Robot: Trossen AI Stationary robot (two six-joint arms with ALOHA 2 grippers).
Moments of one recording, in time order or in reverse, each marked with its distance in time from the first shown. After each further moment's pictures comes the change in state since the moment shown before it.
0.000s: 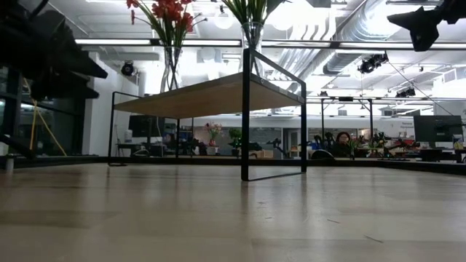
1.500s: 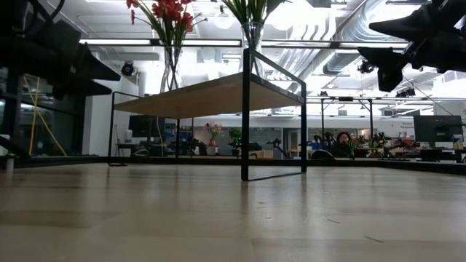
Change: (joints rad) left arm 0.494 -0.387 -0.145 0.274 0.324 0.680; right arm 0.384 0.021 -0.496 0.698 0.270 0.147
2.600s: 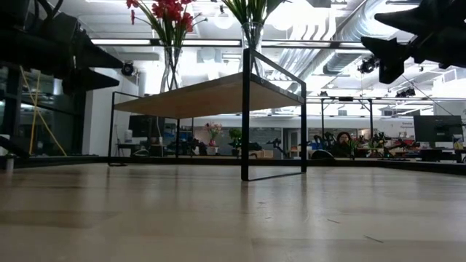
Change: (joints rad) left arm 0.095 0.000 0.000 0.104 0.221 0.051; right arm 0.152 0.000 -0.001 0.036 0.114 -0.141
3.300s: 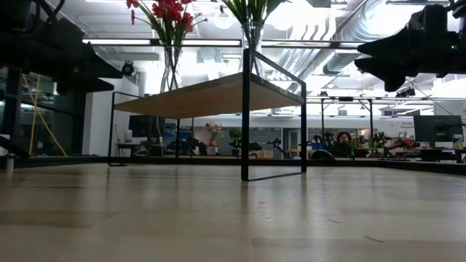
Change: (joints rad) left arm 0.000 0.000 0.000 -0.048 -0.155 0.053; right arm 0.000 0.000 0.000 -0.118 0.255 -0.201
